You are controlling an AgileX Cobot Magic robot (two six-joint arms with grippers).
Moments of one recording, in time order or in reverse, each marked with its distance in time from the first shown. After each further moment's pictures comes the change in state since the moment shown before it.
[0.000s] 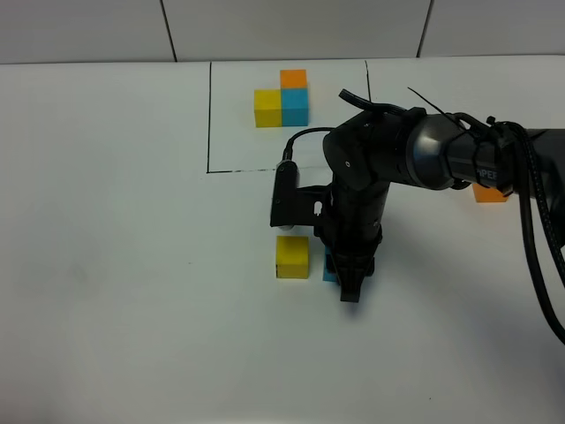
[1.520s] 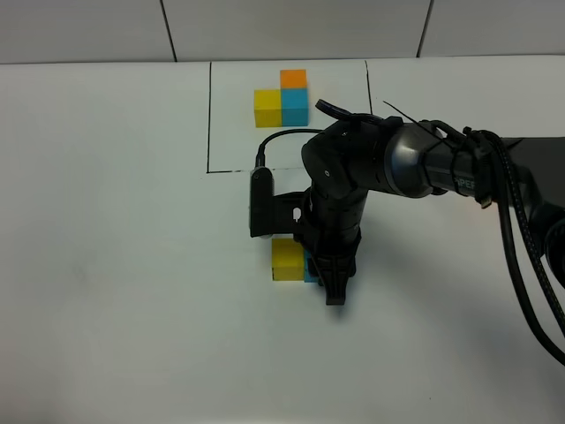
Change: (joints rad) left arm 0.000 0.000 0.000 0.000 0.000 -0.002; right arm 0.047 0.028 -0.035 0.000 -0.035 -0.065
